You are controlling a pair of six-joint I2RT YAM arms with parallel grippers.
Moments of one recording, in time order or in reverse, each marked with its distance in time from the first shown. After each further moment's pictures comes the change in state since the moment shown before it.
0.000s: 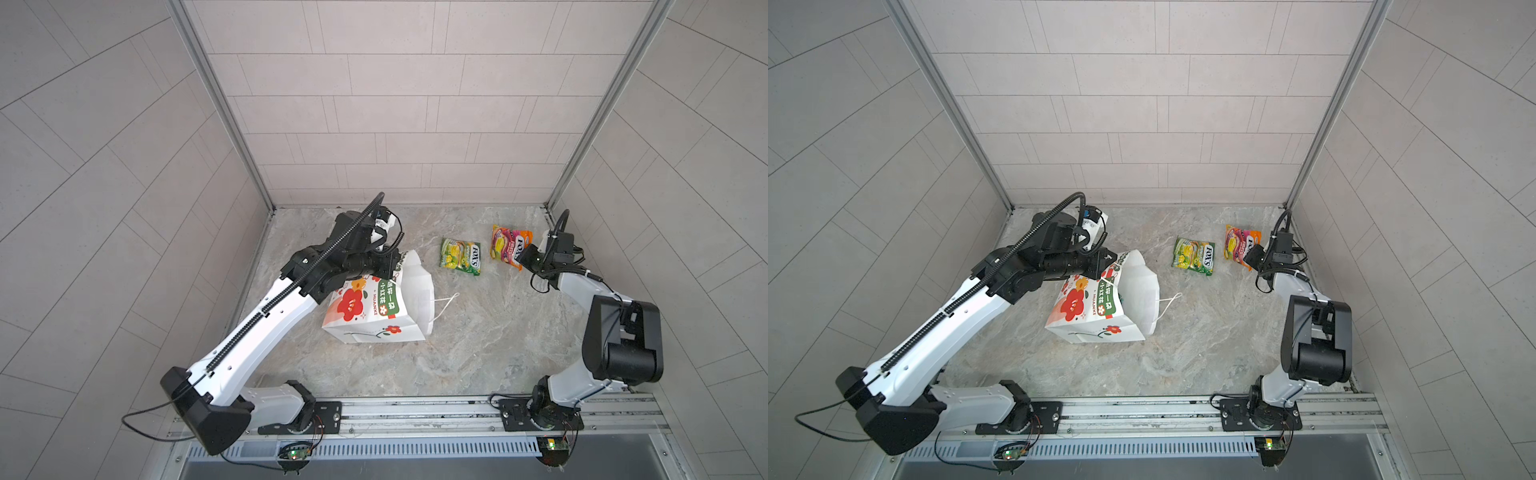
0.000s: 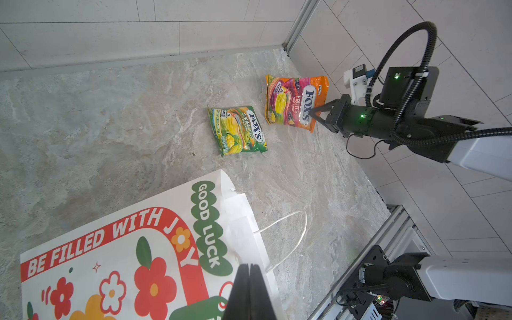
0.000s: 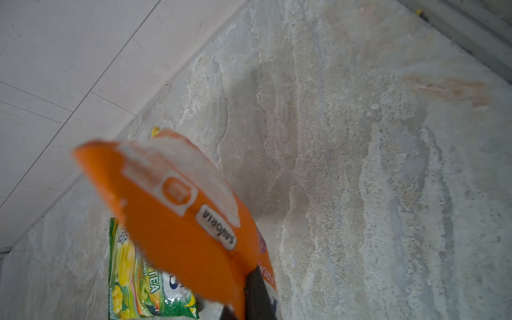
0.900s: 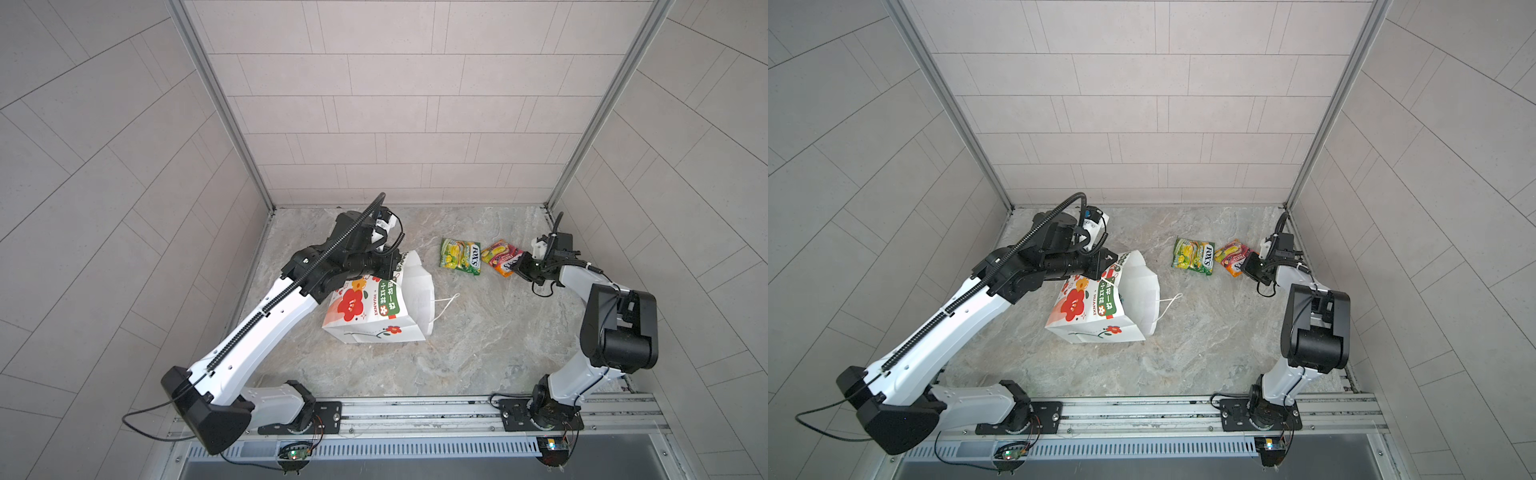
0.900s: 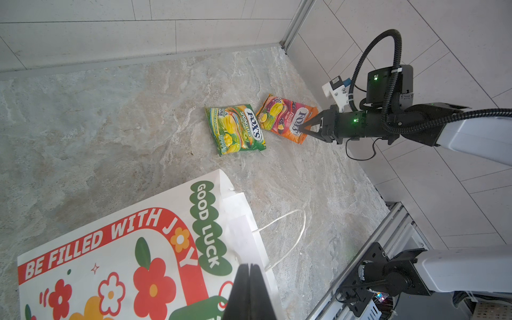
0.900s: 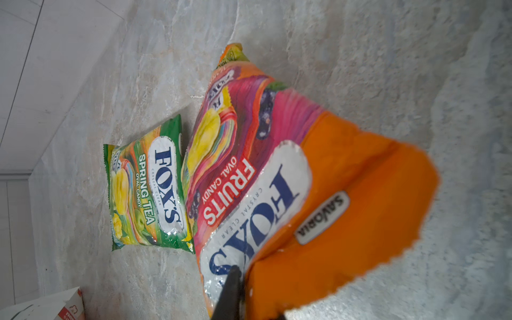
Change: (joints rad) left arm 0.000 0.001 0.000 0.000 0.008 0.009; right arm -0.032 0.073 0.092 -0.278 -0.197 -0.167
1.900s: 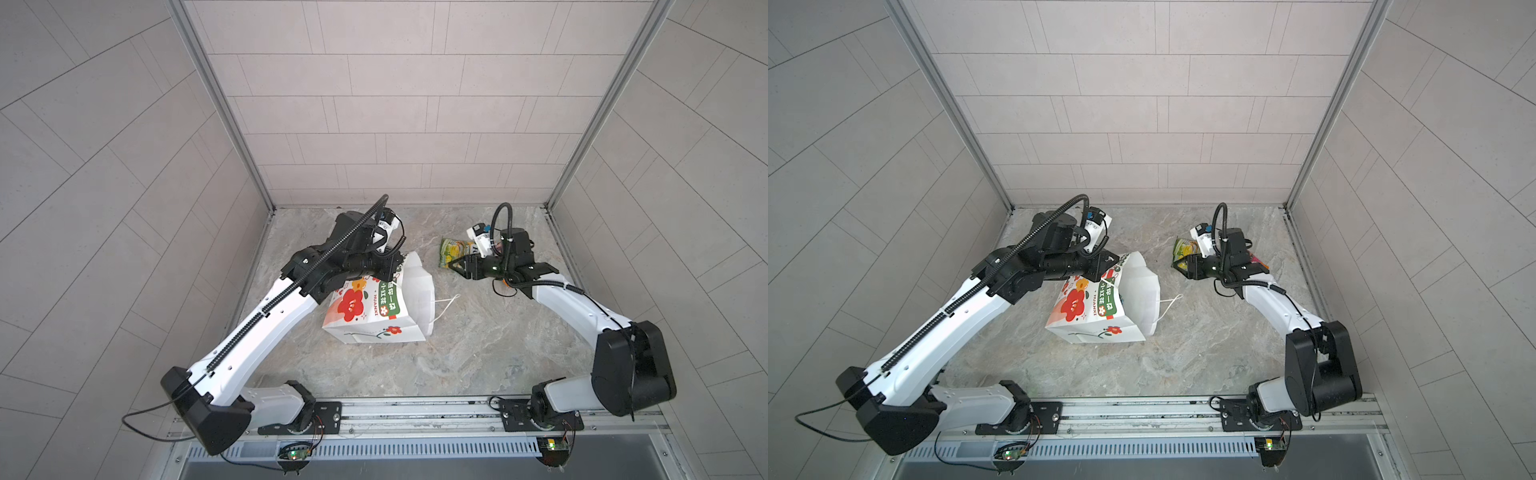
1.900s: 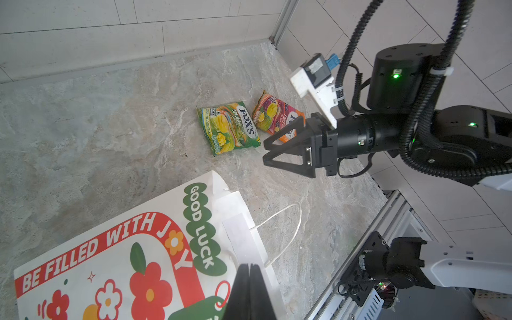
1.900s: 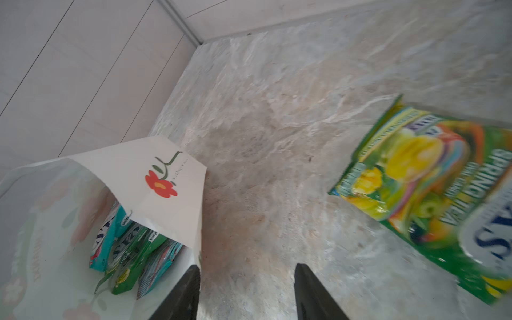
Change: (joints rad) left arm 0.000 -0.001 0.000 0.000 0.038 0.052; right arm 0.498 -0.226 -0.043 0.127 -0.241 -0.173
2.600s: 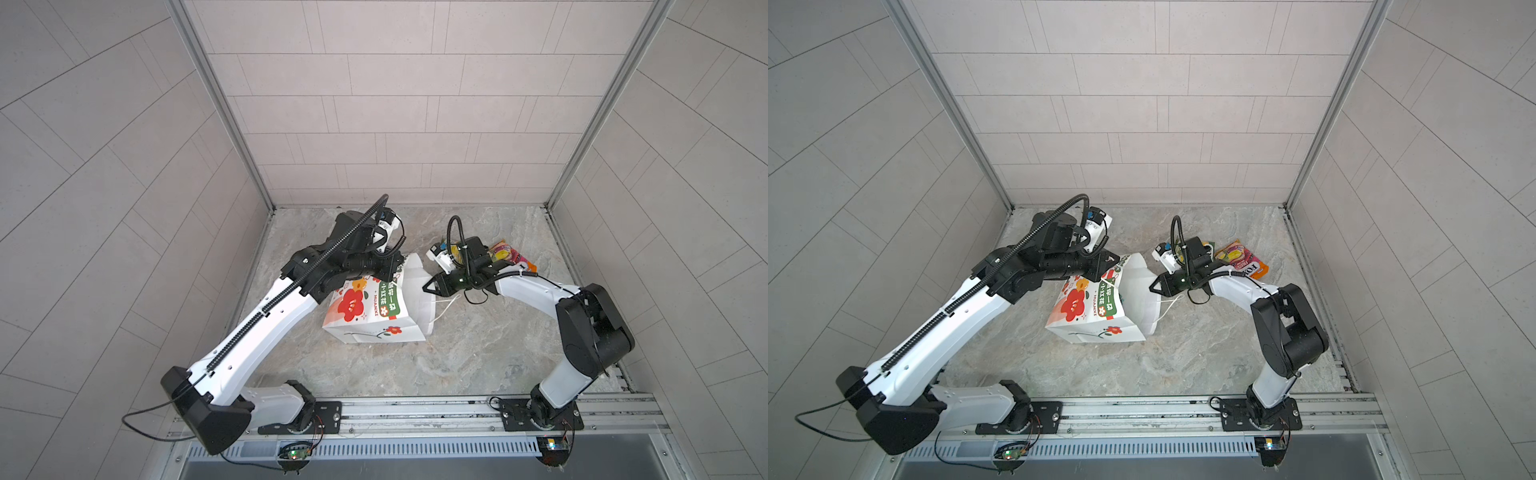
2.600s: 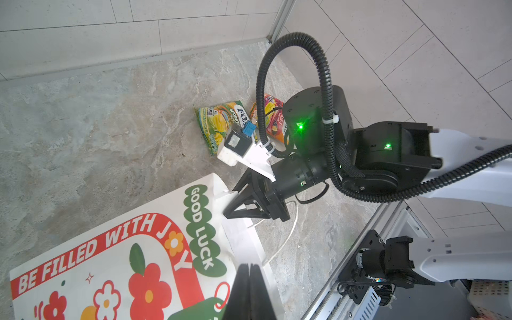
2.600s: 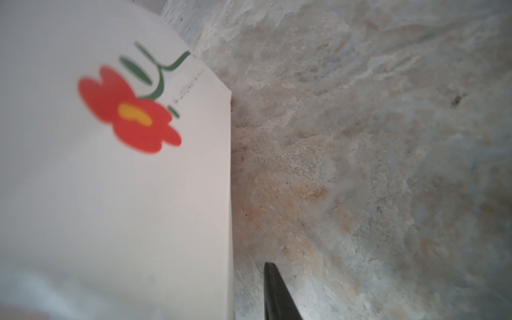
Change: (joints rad) left arm 0.000 0.000 0.000 0.000 0.009 0.000; right arm 0.194 0.225 0.049 -0.026 0.016 -0.071
